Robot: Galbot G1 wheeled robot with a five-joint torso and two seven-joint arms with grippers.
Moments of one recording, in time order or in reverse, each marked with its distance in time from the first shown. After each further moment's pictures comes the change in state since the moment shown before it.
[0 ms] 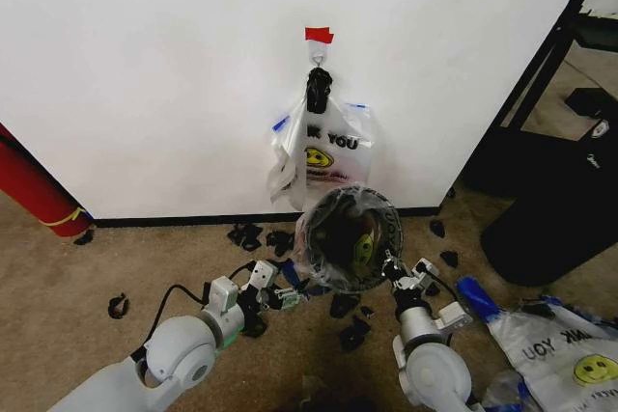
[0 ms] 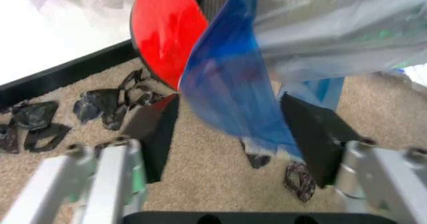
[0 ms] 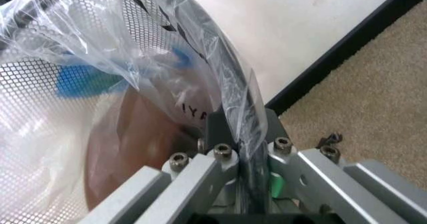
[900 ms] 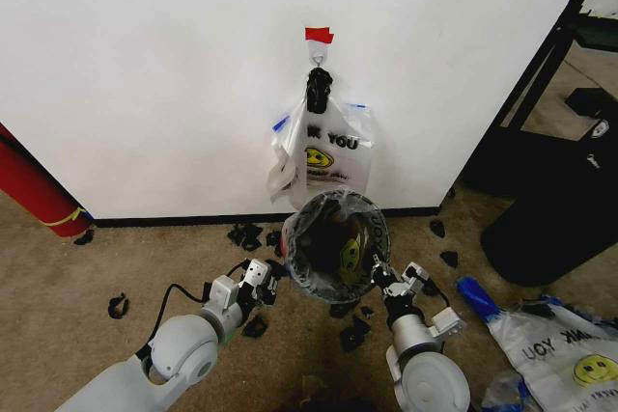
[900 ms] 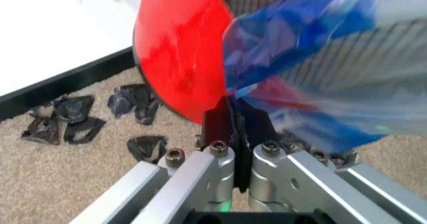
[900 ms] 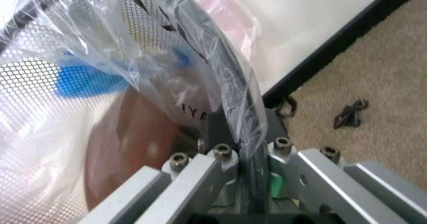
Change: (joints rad) left arm 0.006 -0.041 -0.005 0.053 0.081 -0.019 -0.044; right arm -0.032 -0.012 -0.054 0.066 0.015 -0.044 0.018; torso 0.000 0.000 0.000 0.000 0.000
